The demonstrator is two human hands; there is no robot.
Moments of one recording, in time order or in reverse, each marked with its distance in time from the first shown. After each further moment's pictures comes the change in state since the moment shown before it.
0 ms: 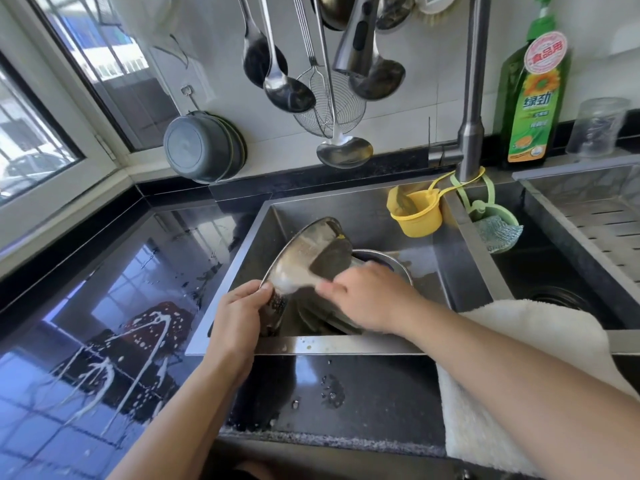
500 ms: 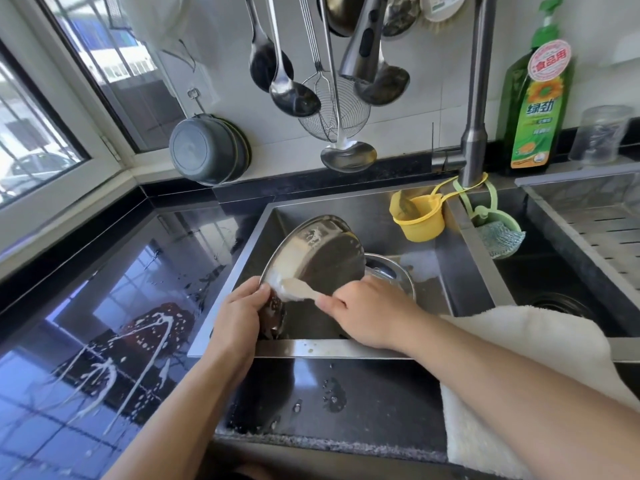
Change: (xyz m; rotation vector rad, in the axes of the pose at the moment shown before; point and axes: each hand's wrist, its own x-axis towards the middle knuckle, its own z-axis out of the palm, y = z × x) left_hand 0.008 -0.005 -0.006 -0.025 -0.021 0.019; right_hand -0.010 -0.005 0.005 -0.022 -0.019 -0.027
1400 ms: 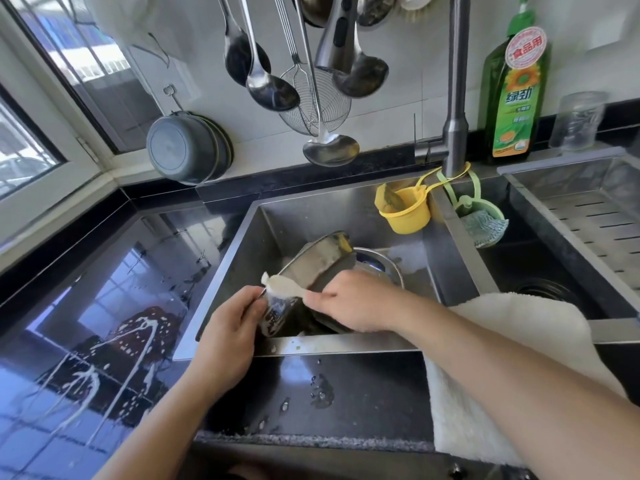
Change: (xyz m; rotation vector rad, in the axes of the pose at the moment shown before) left_hand -0.014 -0.004 -0.012 0.656 -0.086 0.430; right_hand 0.004 0.002 -0.015 0.119 -0.151 0.077
